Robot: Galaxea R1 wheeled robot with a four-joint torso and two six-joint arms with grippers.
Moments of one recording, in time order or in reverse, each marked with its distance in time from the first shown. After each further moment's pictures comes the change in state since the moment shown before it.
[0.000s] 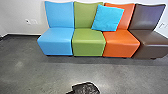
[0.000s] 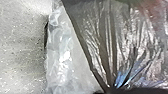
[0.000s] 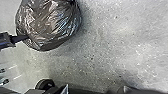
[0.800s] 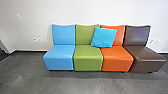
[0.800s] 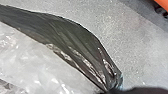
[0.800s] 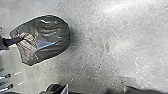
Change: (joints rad) left arm 0.051 -0.016 0.003 0.001 0.015 0.000; right arm -0.054 -0.001 -0.034 0.000 0.001 -0.003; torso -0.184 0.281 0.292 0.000
